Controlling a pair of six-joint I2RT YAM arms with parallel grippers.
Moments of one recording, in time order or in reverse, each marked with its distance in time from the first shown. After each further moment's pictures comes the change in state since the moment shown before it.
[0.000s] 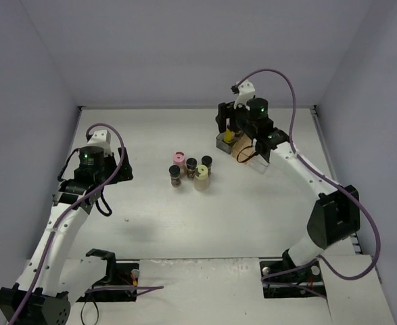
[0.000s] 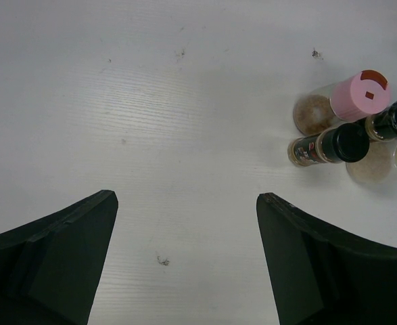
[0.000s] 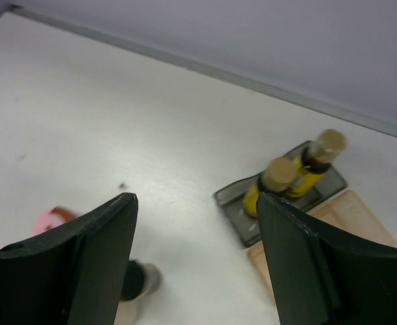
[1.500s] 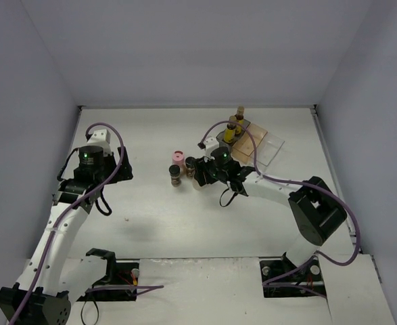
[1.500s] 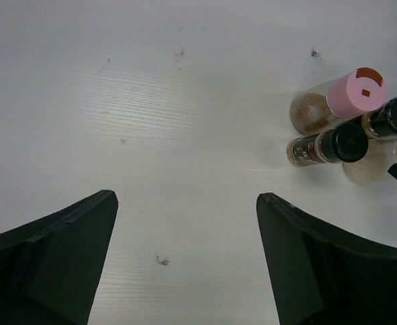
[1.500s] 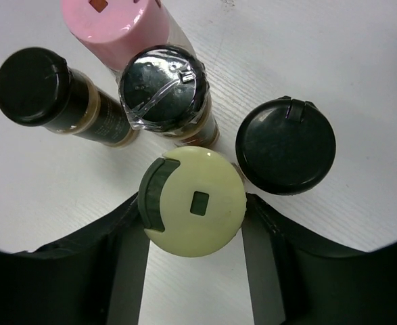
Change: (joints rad) left arm 0.005 0.000 0.000 0.000 0.007 -0.002; right arm 0.299 0.050 -0.421 0.137 0.005 0.131
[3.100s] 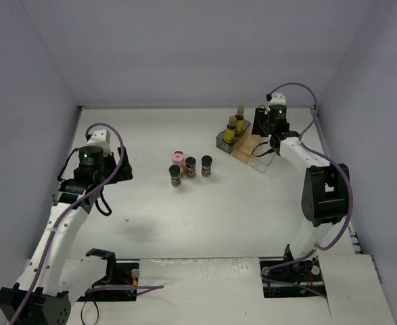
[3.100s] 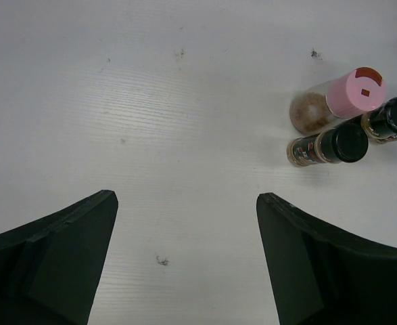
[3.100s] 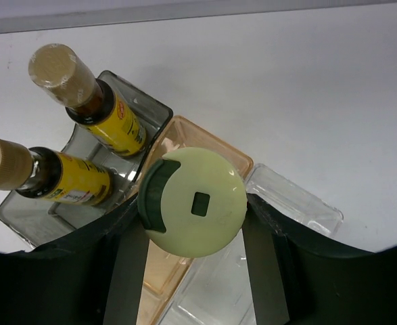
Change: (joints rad) left arm 0.001 0.000 0.000 0.000 0.000 -0.001; right arm -0.555 0.120 0.322 -0.082 0.147 -0.043
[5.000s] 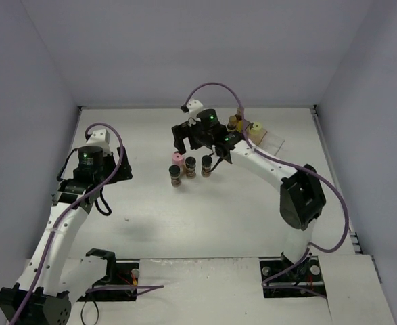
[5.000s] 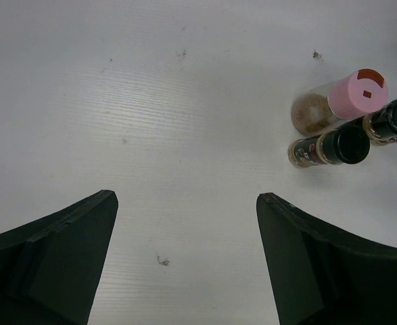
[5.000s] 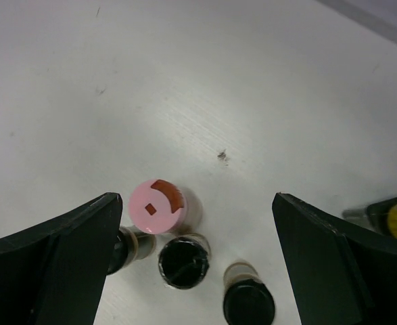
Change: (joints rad) left arm 0.007 0.000 0.000 0.000 0.000 0.000; right arm 0.516 0.051 0.261 -0.168 -0.179 -0.060
